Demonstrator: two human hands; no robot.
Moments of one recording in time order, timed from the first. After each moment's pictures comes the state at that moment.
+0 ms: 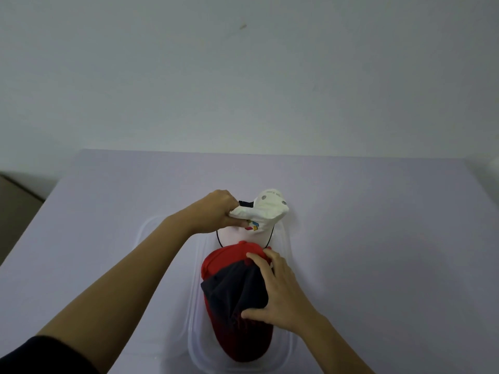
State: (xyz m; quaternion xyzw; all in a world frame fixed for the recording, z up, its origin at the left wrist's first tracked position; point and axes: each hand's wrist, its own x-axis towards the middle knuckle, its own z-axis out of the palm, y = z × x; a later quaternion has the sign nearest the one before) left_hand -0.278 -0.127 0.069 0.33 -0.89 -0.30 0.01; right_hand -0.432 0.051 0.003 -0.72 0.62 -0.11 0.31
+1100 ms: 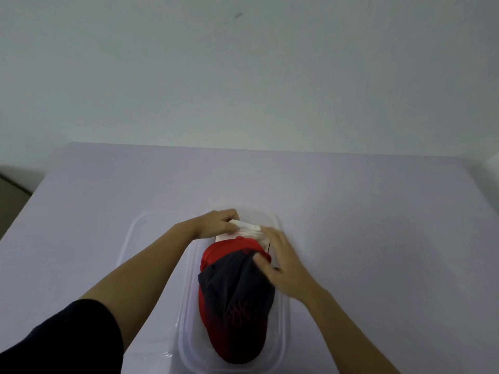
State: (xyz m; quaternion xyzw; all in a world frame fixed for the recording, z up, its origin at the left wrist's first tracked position) left_hand -0.283 -0.136 0.000 0.43 -0.76 -0.48 -0.09; right_hand -0.465 0.016 -0.008 -0.64 0.62 -0.27 0.36
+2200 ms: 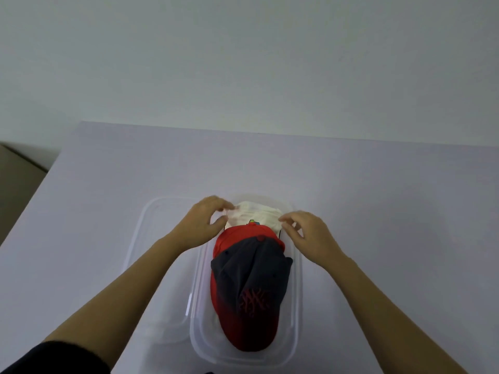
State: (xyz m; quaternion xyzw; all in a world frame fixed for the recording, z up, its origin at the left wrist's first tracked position) left_hand -0.237 -0.106 -0.009 0.47 -0.80 -0.34 0.14; right_hand -0.496 -0.030 -0.014 -0.67 0.64 -0.22 0.29
